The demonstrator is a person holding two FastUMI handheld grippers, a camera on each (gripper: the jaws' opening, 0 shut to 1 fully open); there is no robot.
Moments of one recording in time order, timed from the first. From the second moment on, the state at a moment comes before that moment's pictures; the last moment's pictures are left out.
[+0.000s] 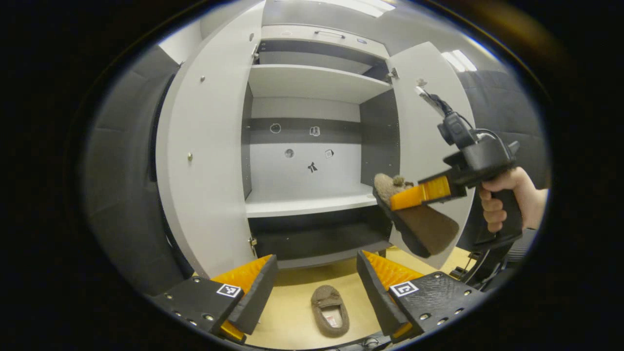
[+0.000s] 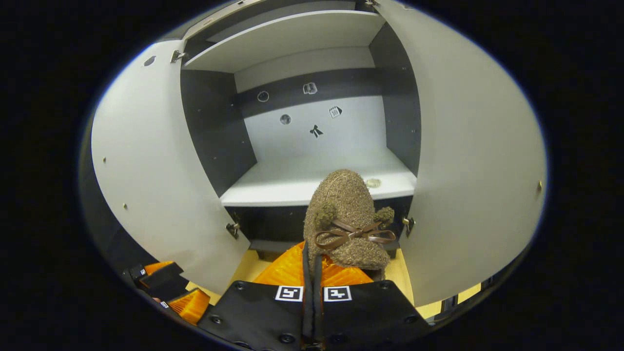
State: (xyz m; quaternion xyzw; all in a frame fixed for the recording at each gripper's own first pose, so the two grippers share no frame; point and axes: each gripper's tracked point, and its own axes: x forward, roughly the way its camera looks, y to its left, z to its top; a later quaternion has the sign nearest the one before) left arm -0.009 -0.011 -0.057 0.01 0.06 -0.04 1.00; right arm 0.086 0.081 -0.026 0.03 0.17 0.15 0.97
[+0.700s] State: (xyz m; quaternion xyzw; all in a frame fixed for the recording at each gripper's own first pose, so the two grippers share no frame) left arm 0.017 0.021 -0.041 0.01 0.08 0.07 0.99; right arm 0.265 0.101 0.066 0.01 0.08 0.16 0.98
